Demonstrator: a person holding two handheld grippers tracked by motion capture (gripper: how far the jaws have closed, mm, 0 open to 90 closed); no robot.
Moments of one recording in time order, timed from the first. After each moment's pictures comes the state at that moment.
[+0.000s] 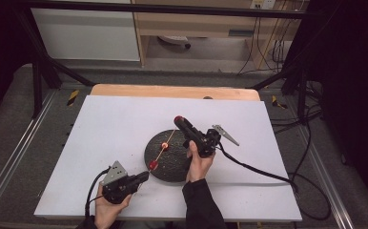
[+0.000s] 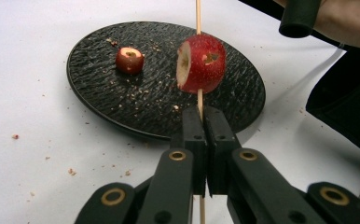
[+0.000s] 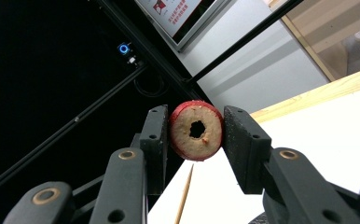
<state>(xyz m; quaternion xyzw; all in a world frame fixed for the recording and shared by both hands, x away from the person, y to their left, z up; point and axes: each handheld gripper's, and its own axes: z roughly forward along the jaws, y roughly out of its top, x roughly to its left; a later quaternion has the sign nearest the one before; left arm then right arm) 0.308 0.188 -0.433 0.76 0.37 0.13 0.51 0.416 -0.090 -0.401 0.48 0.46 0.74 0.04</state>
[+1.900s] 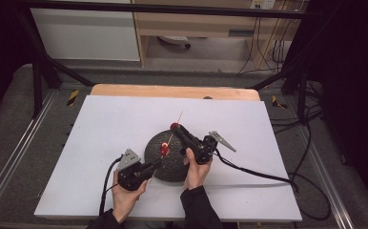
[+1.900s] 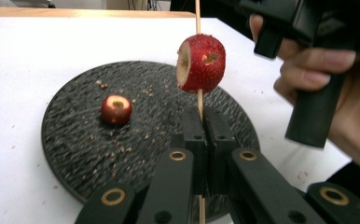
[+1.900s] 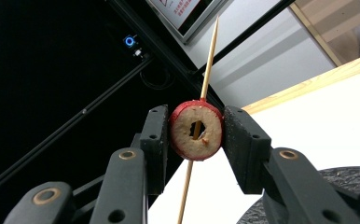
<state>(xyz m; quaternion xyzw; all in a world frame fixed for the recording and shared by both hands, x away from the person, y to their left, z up) 0.336 0.147 -0.410 0.73 0.40 0.14 0.54 0.401 -0.083 -0.413 0.48 0.47 0.74 0.03</state>
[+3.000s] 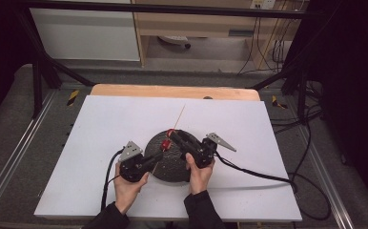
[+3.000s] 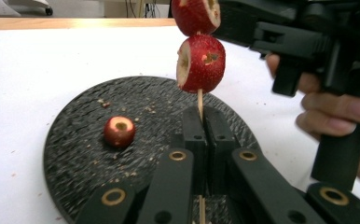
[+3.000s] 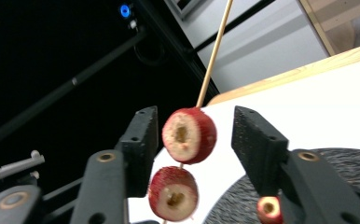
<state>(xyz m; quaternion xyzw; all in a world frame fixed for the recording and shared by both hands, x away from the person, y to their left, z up) 0.352 0.150 -0.404 0.73 0.40 0.14 0.54 0.394 -0.088 -0.409 0.46 0.53 0.71 0.04</state>
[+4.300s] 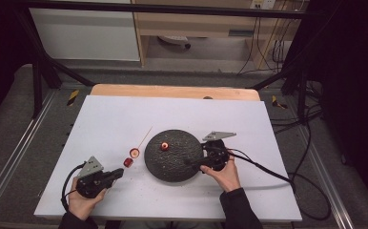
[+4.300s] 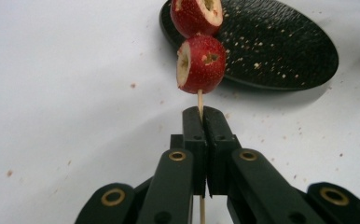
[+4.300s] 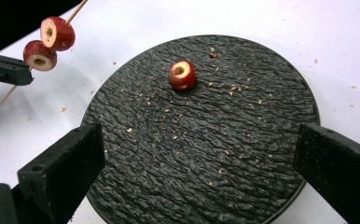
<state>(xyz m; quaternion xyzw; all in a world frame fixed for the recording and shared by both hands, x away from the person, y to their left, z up) 0.321 0.263 -0.434 0.79 0.39 0.16 0.45 0.403 -0.127 -0.403 0.38 0.81 0.45 0.07</state>
